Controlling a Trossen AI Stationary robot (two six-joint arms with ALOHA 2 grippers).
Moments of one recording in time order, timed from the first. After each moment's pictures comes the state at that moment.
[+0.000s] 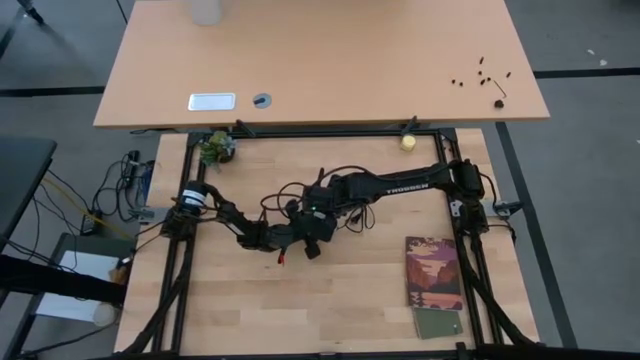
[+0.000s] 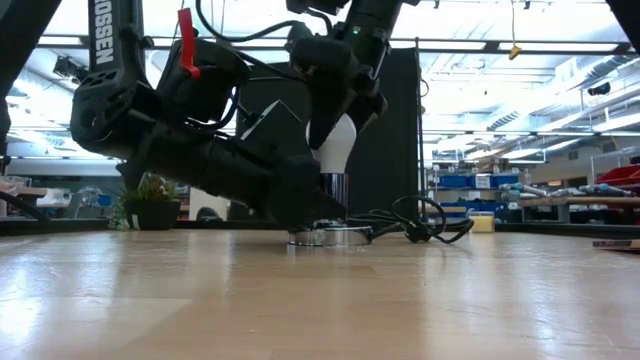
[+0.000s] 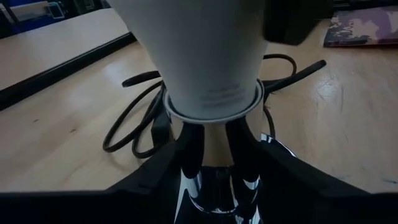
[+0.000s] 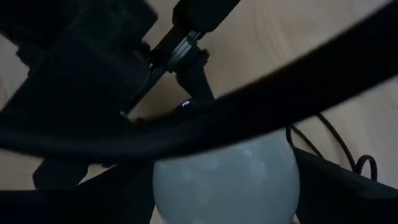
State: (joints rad) left arm -0.18 2.07 0.67 1.11 -0.64 -0.07; right arm 0.01 2.00 1.71 -0.91 0.17 0.38
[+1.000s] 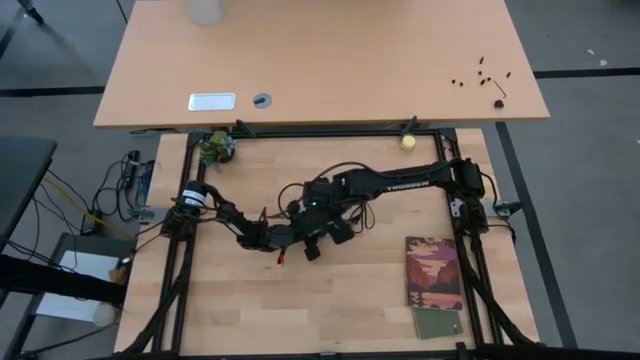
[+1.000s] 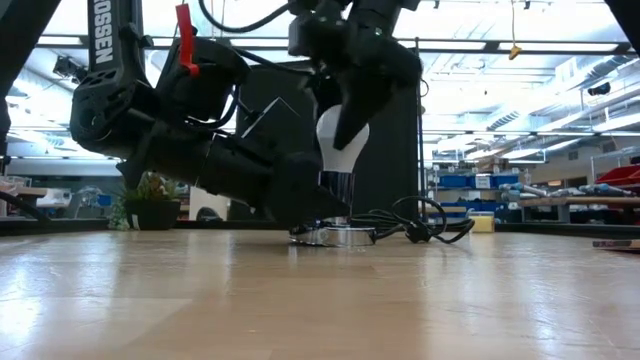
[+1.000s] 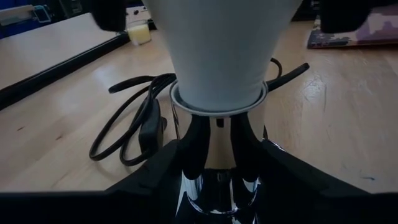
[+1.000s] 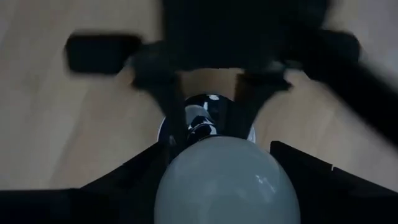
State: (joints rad) left arm -0.18 2.07 0.67 1.12 -0.59 -0.05; right arm -0.01 1.99 1.71 -0.92 0.00 -0.40
